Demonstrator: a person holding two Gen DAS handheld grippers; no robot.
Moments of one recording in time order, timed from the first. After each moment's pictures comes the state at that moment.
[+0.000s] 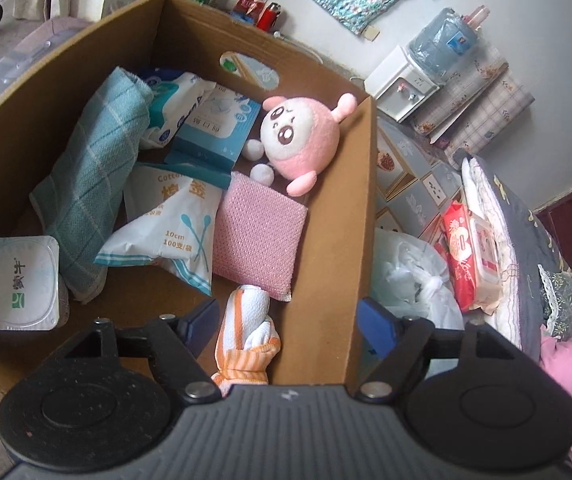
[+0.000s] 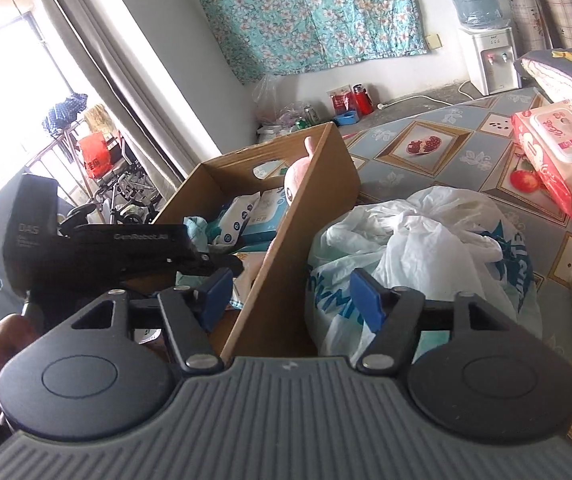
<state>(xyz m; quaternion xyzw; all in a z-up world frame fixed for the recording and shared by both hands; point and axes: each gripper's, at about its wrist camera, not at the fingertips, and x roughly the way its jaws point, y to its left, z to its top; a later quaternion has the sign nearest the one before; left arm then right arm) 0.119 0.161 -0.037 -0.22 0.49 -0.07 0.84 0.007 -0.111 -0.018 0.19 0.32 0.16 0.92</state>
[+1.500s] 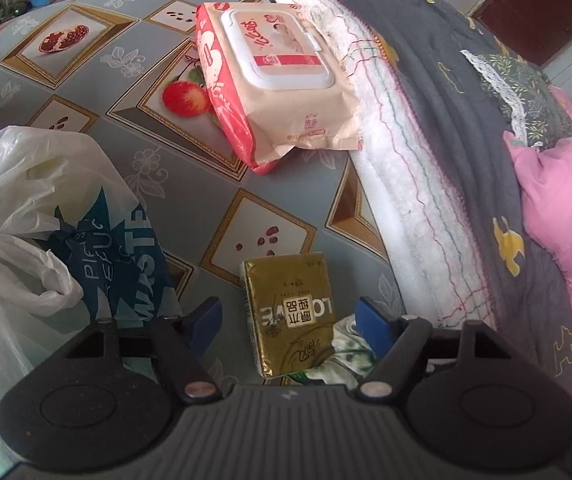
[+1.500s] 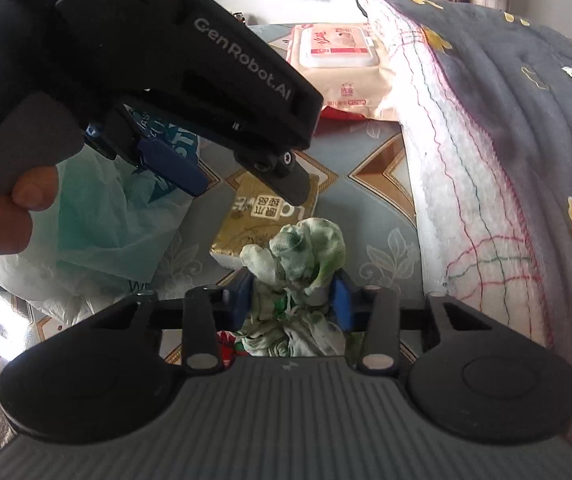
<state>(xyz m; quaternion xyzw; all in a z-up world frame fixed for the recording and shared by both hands) 0.170 -0.185 -0.118 -0.02 0.59 -0.23 0.78 0.002 -0.299 -0.128 0.03 0.44 0.01 0.90</state>
